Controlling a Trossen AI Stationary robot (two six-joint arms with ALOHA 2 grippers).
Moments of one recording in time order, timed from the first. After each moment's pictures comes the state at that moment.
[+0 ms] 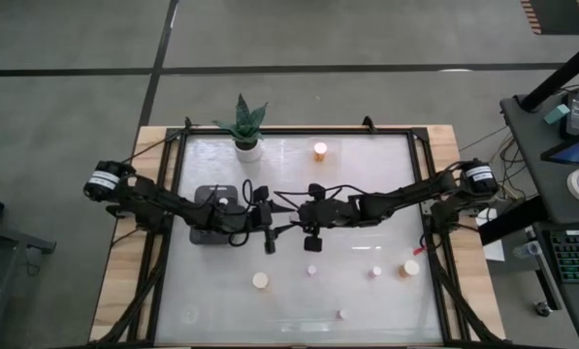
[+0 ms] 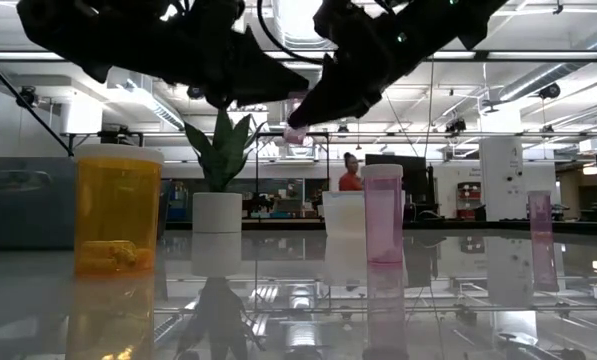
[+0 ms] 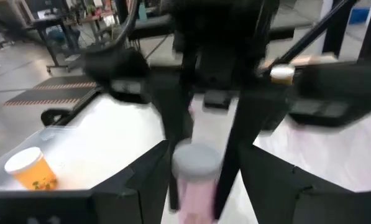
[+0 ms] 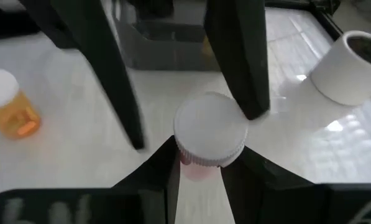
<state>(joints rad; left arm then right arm) -0.19 1.54 0.65 0.74 -0.37 0.06 0.13 1.67 1.01 0.11 0.22 0.01</state>
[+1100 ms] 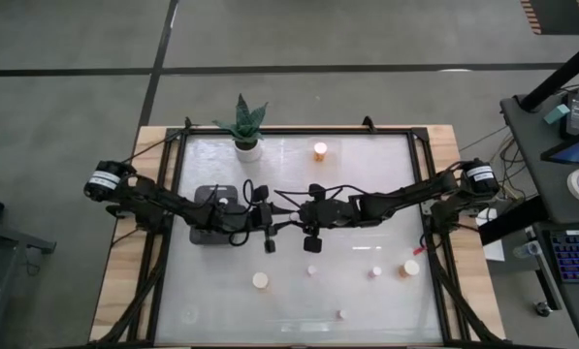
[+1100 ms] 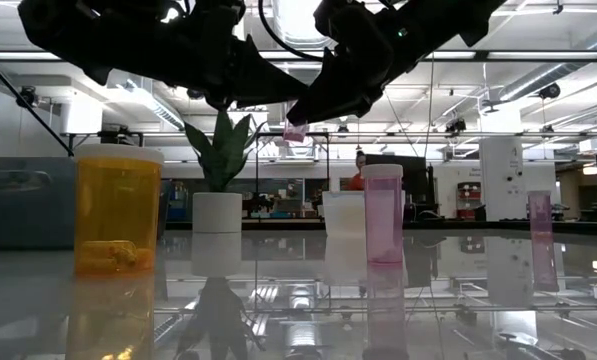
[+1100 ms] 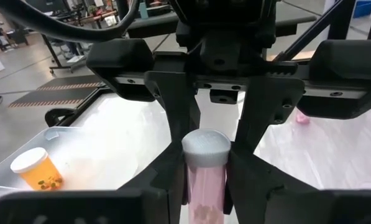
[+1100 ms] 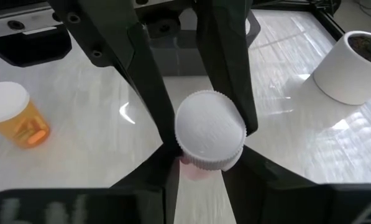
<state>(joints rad) -0.18 1.55 0.64 0.75 -0.37 0.08 0.13 1.67 1.01 0.10 0.23 0.04</state>
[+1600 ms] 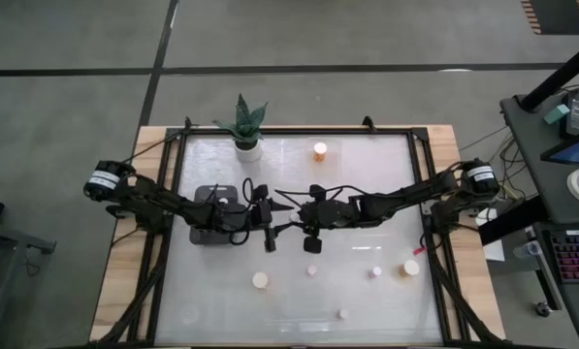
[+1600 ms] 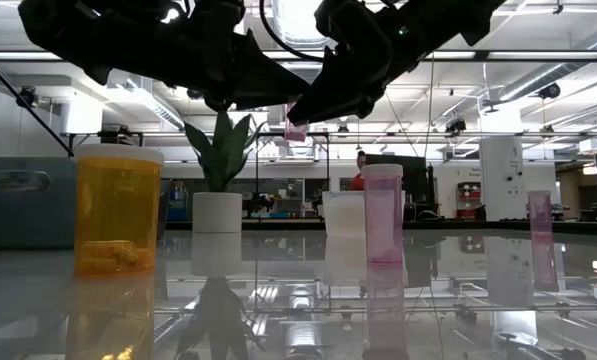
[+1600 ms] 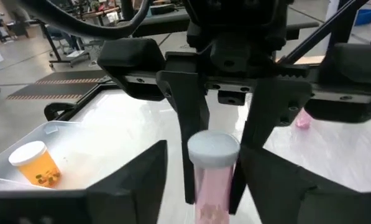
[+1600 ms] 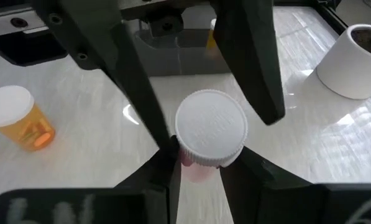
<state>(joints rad) -0.18 1.54 0.64 0.74 -0.37 0.04 0.13 1.67 1.01 0.09 0.23 0.08</state>
